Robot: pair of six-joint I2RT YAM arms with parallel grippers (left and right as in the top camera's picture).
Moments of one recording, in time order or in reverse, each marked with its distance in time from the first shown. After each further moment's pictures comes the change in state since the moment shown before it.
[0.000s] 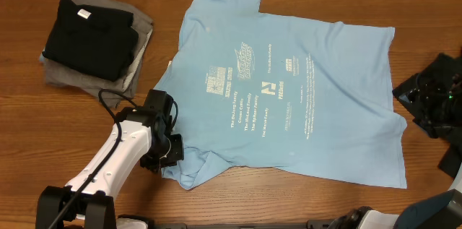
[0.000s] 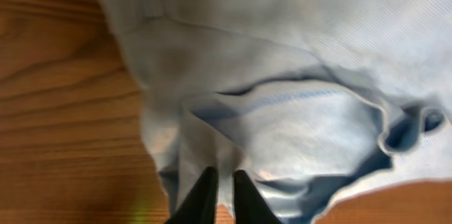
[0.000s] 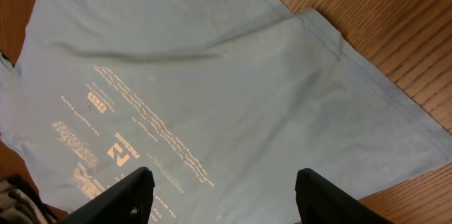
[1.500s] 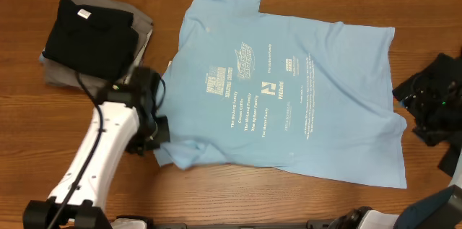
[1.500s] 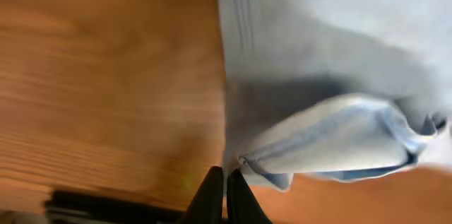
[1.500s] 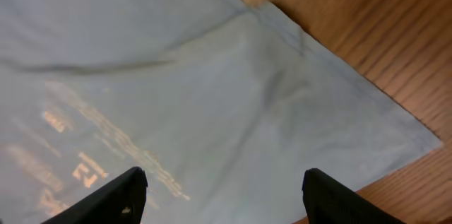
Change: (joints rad) left arm 0.071 0.000 0.317 -0.299 -0.156 -0.001; right arm 0.000 0.000 -0.110 0.062 0.091 0.051
